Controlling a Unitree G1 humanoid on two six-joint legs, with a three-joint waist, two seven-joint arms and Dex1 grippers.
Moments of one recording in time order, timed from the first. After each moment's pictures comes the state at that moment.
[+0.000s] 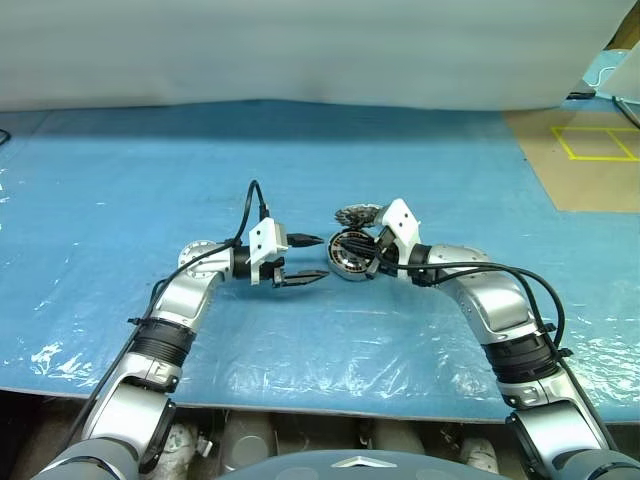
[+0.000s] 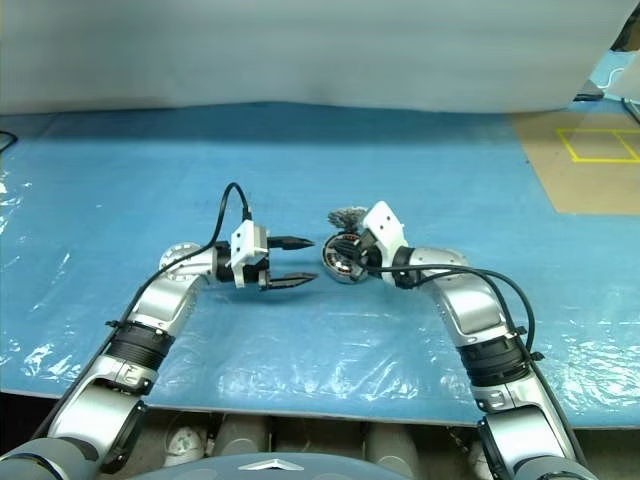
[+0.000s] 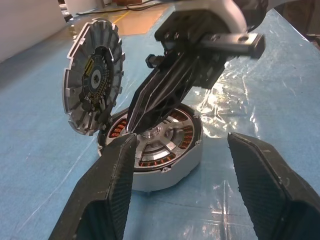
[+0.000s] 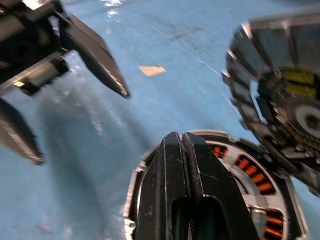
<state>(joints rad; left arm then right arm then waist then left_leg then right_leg) -0.49 0.36 -0.19 0.30 -0.23 -0.12 -1.17 -0.42 -0.44 0.19 -0.03 0.22 0.53 0.74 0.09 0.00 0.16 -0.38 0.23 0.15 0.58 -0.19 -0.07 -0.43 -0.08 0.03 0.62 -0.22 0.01</state>
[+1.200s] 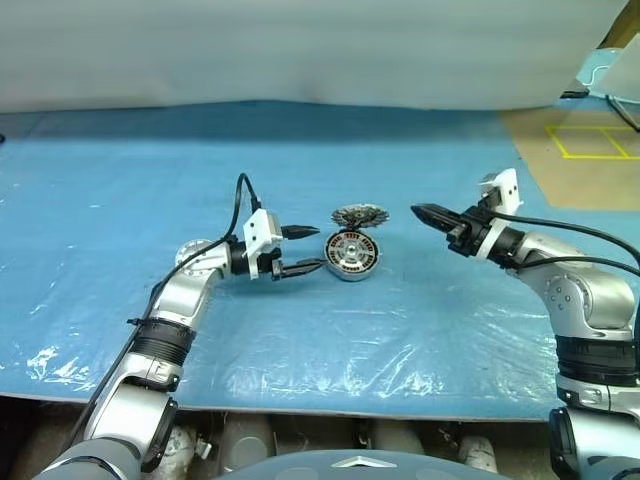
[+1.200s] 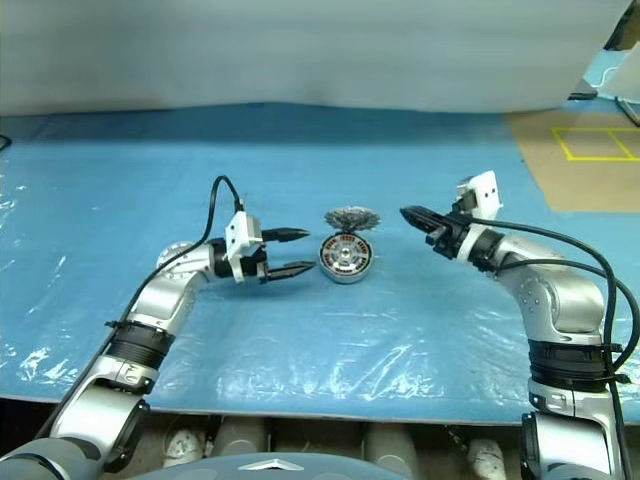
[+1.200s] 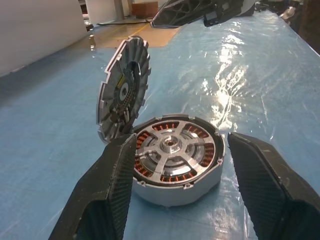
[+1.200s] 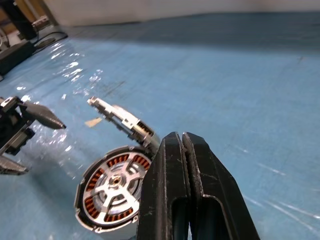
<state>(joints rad) -0.50 0.34 -0.15 0.30 -0.28 -0.09 -1.13 -0.41 -0.58 -0.23 -0.10 0.57 0.75 0.76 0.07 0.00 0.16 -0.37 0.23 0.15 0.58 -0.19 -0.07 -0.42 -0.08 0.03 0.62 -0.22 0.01</state>
